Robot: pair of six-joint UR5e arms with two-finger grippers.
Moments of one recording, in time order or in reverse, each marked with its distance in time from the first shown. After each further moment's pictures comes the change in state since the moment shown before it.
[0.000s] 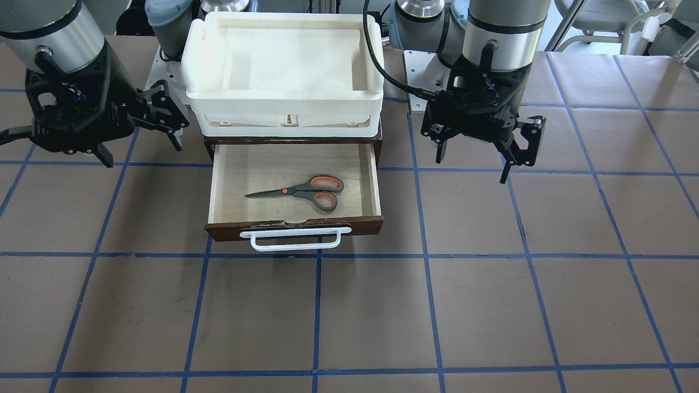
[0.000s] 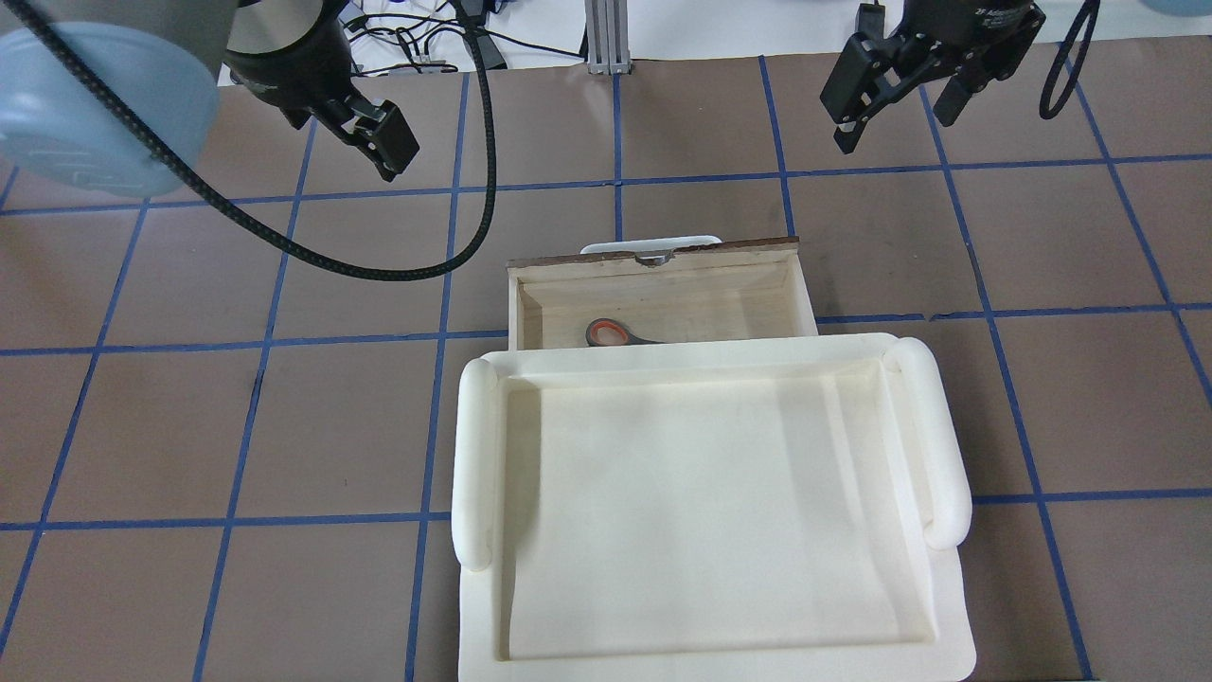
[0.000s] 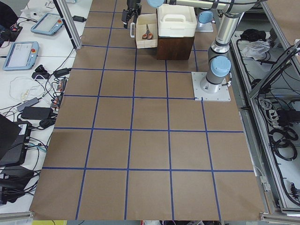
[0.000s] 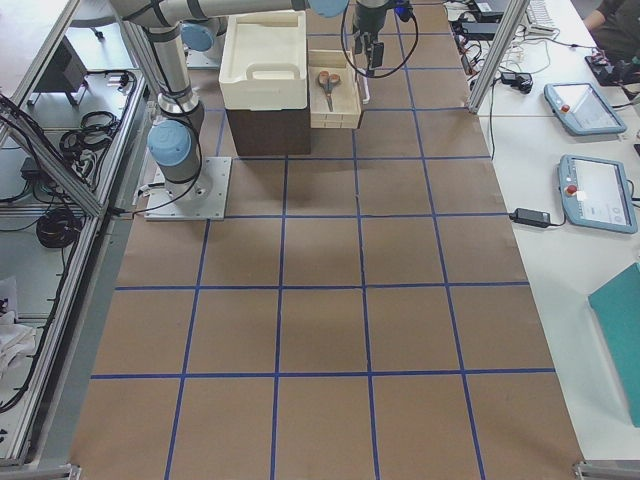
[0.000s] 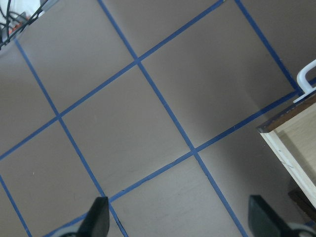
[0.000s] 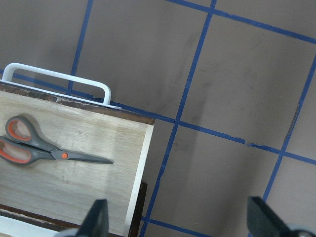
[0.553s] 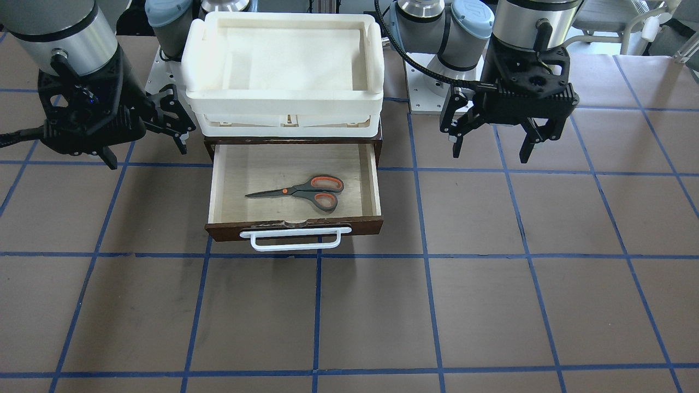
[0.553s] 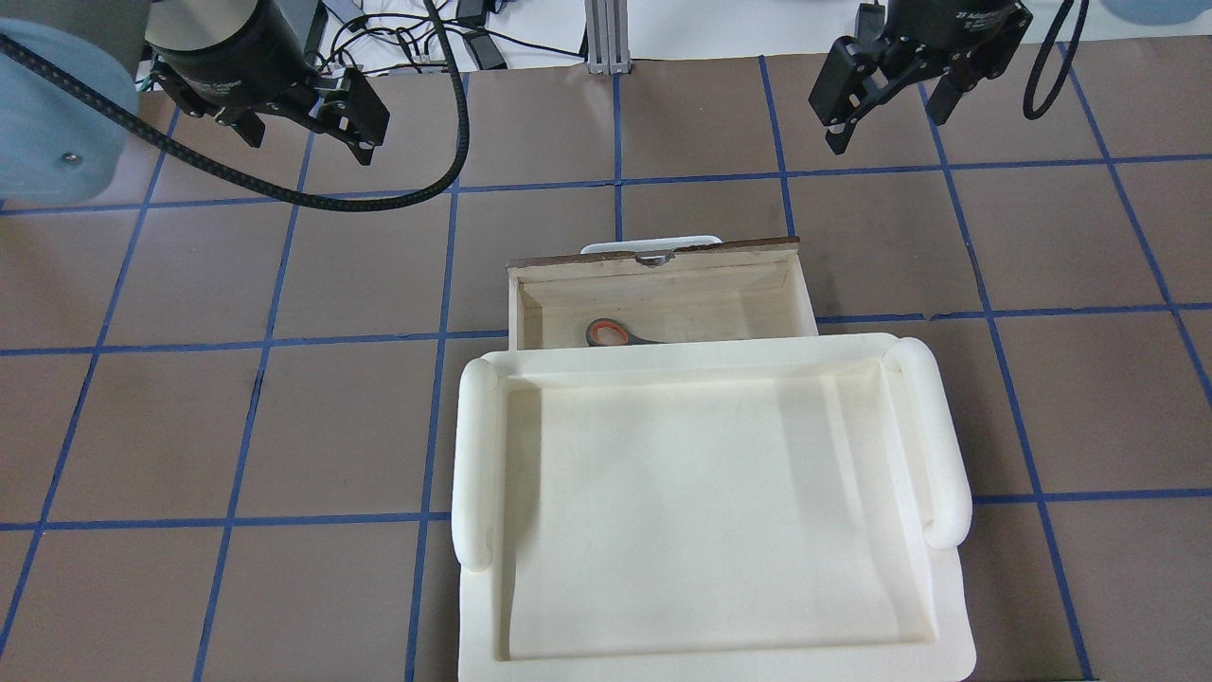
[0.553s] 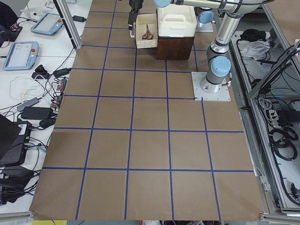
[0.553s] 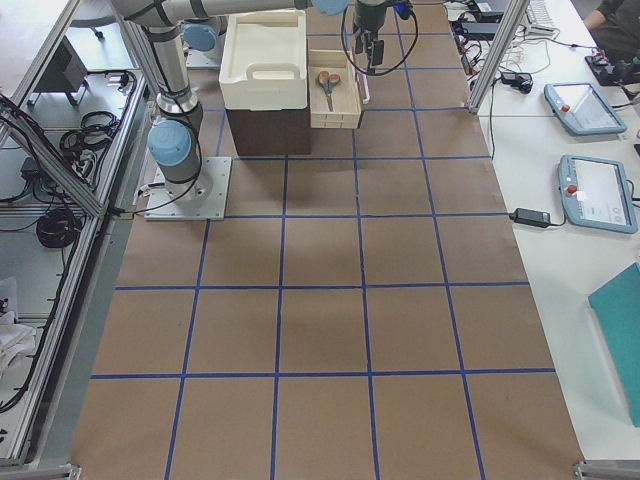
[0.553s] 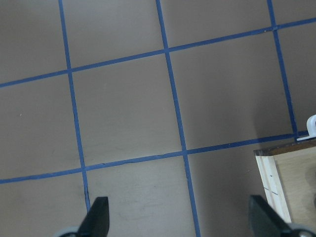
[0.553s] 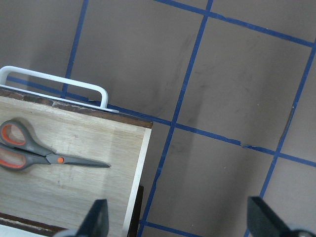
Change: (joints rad) left arm 0.057 0.039 -0.018 -0.011 -0.064 -0.262; right arm 0.016 0.006 0.001 -0.020 -0.032 0.013
